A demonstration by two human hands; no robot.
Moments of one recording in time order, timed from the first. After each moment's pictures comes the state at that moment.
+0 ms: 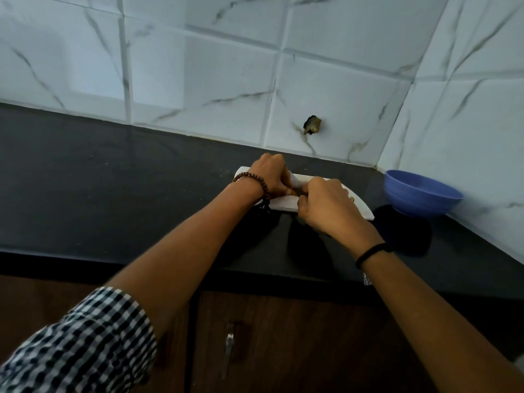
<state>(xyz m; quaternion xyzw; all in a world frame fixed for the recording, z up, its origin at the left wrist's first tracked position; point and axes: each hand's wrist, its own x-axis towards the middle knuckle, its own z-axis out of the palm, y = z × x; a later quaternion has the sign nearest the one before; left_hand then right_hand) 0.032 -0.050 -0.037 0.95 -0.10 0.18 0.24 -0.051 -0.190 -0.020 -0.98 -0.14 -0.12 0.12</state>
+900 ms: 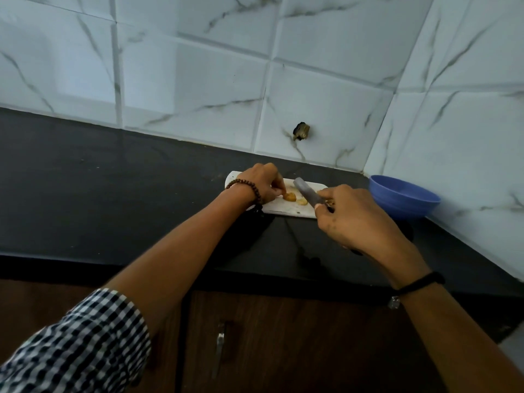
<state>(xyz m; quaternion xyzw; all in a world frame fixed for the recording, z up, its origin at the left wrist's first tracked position) 0.027 -0.051 -0.039 0.95 -0.12 0.16 0.23 -0.086 -0.231 -0.002 -0.98 -0.11 -0.11 0.13</state>
